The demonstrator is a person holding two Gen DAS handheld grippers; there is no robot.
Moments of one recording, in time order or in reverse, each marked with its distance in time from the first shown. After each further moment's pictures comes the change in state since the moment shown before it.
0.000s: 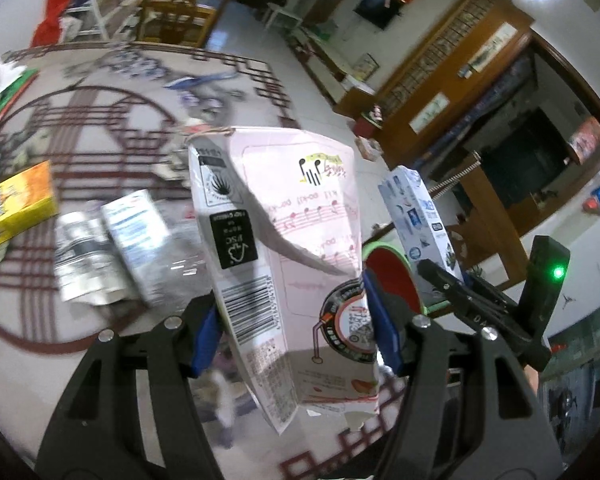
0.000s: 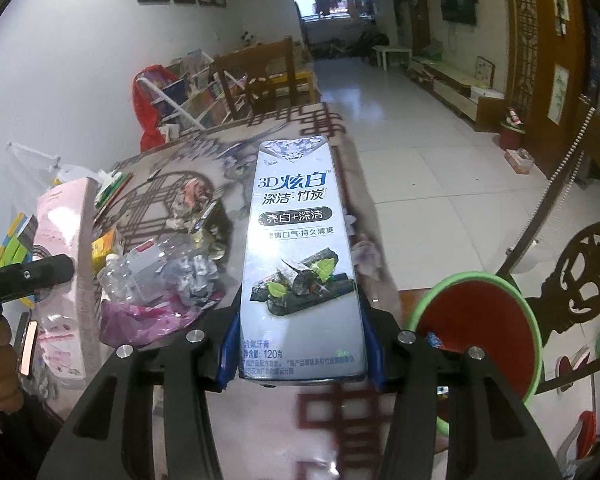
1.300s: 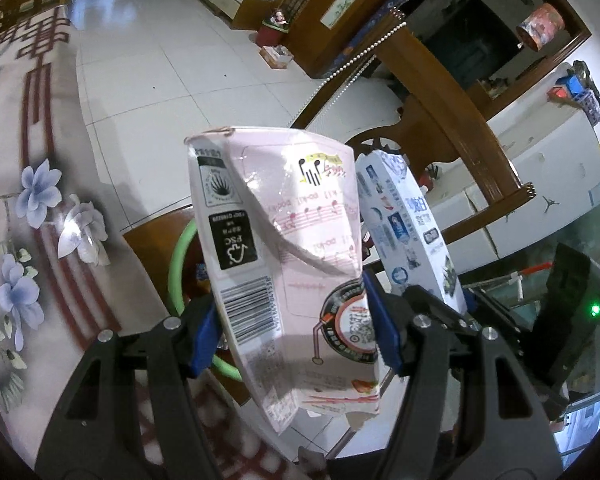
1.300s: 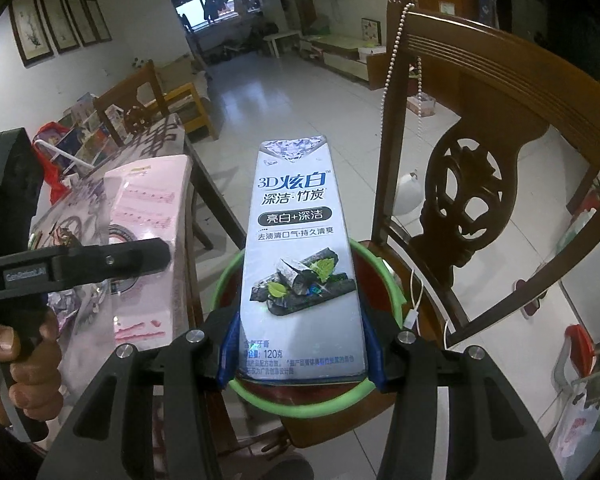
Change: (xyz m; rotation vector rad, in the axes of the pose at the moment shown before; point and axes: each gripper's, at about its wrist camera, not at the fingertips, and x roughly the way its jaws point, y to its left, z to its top) left arm 0.242 -0.205 0.001 0.258 0.317 -0.185; right arm -0.048 -0.205 -0.054 0.290 0.020 -0.217
